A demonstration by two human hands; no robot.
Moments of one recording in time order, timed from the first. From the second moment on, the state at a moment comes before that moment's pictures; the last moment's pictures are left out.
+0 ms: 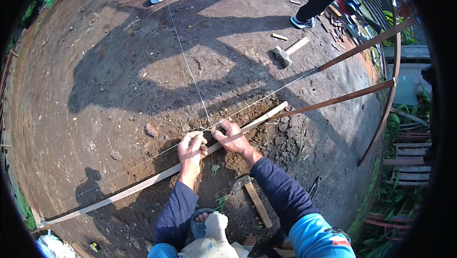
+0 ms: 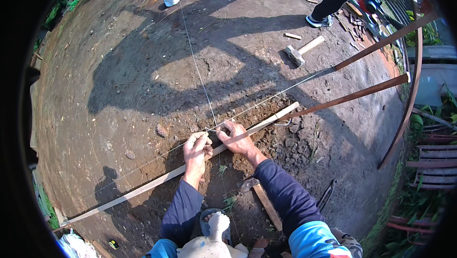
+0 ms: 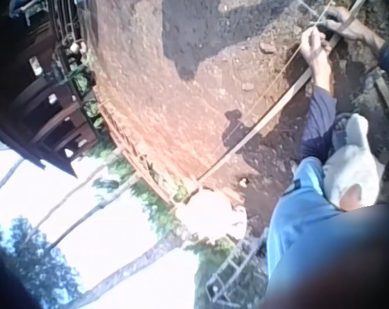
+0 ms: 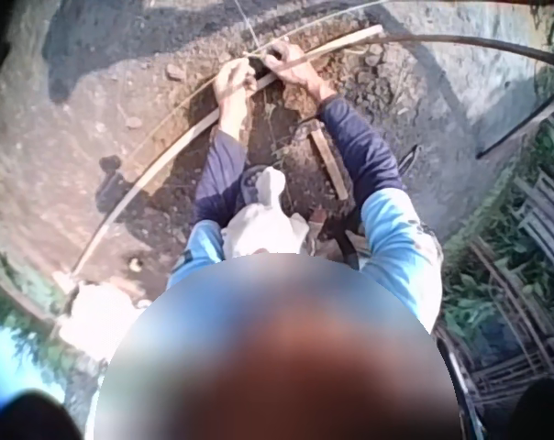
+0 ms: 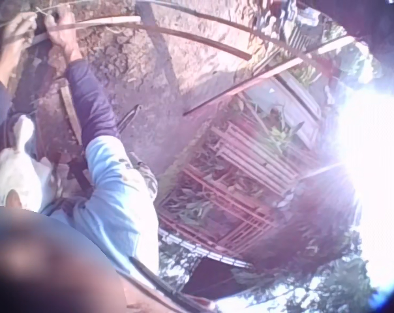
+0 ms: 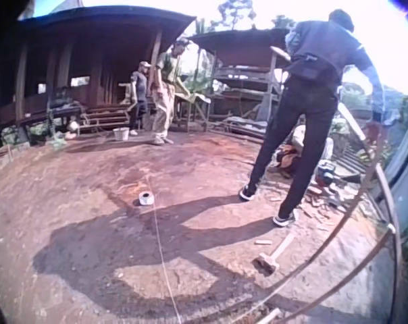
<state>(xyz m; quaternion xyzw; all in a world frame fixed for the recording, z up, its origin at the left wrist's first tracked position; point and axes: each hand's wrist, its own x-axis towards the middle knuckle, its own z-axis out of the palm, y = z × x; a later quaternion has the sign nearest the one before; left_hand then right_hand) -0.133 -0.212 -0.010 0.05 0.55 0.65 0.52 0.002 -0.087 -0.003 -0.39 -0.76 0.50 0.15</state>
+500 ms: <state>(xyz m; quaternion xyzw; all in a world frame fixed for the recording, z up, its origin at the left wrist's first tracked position) -0.134 -0.234 -0.006 0.01 0.53 0.67 0.52 0.006 -0.131 0.008 -0.31 -0.78 0.49 0.26</state>
